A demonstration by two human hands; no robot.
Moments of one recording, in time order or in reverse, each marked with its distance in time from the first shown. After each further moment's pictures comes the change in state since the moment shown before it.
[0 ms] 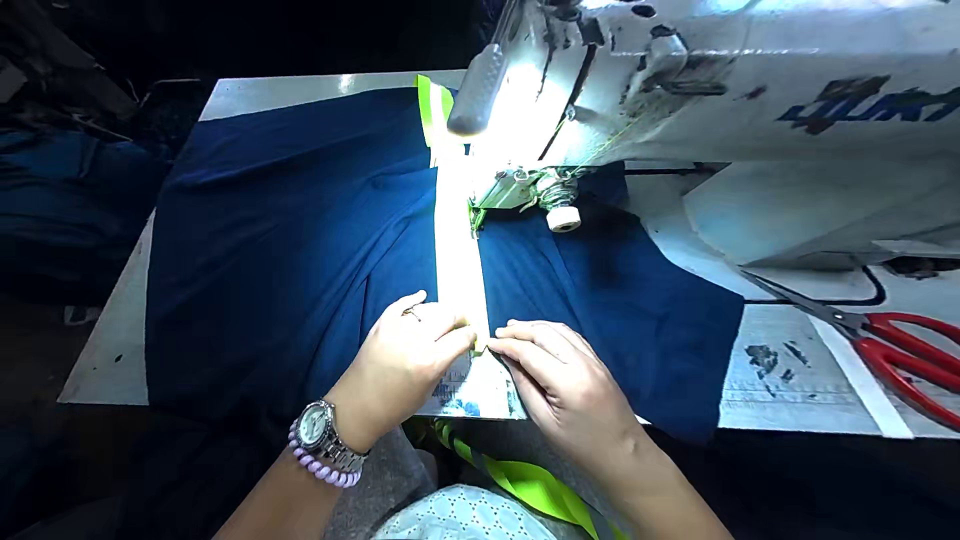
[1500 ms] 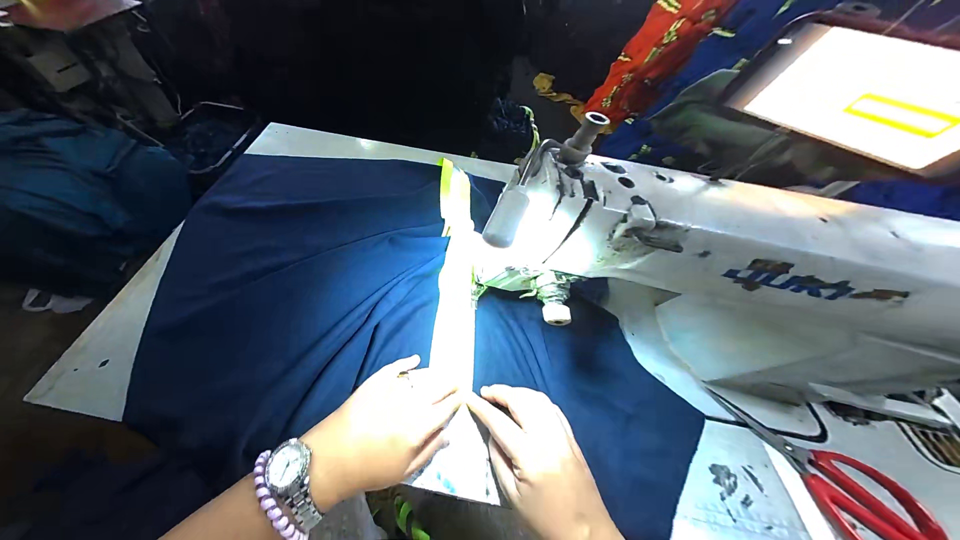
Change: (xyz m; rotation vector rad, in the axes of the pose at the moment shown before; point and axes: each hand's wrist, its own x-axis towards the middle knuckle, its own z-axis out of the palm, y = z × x) left_hand -0.005 -0.004 -0.001 0.031 -0.097 0.049; right_hand 0.018 0.000 0.000 -0.195 -0.028 -0.091
